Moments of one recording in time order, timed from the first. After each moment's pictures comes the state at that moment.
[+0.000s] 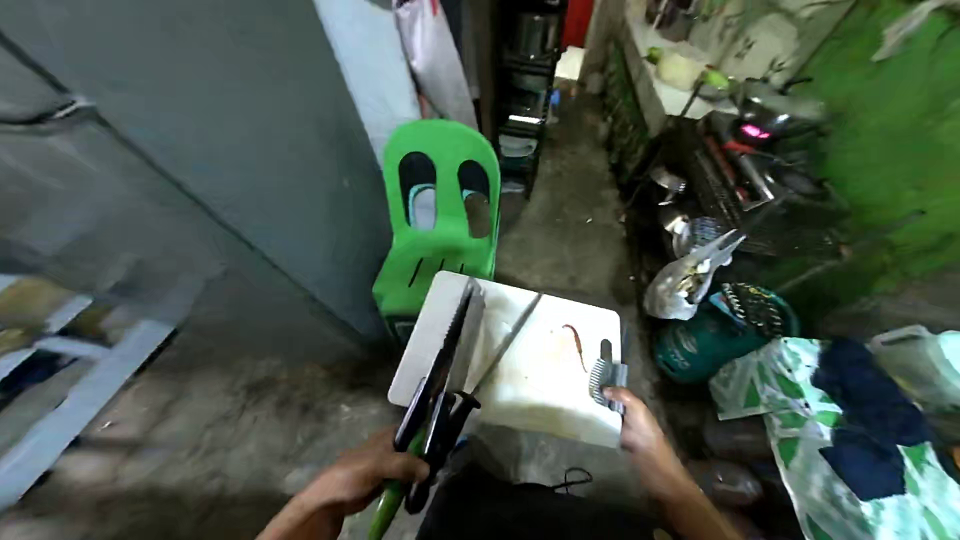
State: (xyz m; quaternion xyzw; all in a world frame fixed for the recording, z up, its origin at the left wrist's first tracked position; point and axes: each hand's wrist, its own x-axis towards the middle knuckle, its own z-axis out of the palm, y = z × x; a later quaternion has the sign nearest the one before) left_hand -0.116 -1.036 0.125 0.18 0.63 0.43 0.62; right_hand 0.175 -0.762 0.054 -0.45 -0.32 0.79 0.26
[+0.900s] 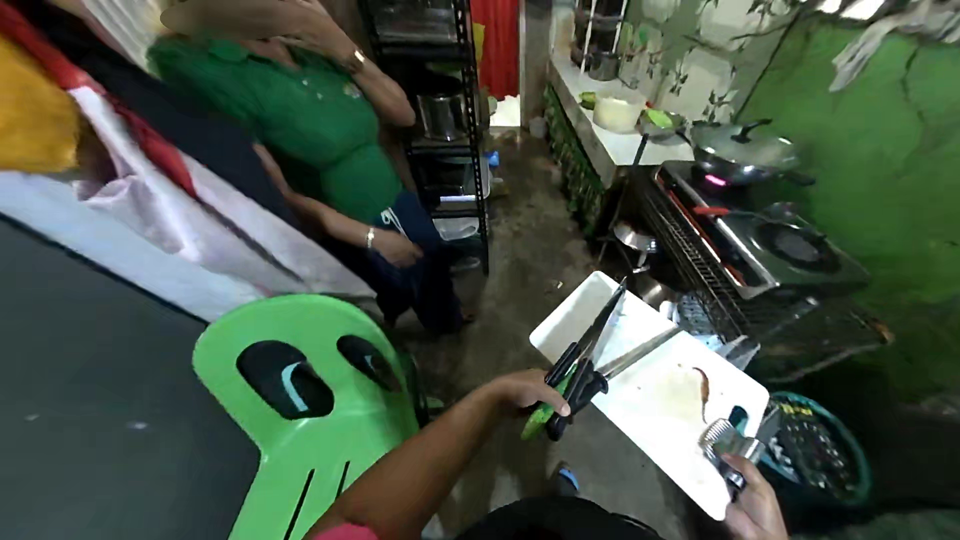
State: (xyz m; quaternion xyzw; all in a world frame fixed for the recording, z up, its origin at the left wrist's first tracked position) left_hand -0.221 -0.350 0.123 0.42 0.52 0.21 0.71; right_hand 0.140 -0.343 0.058 -0.52 -0.16 0.62 0.56
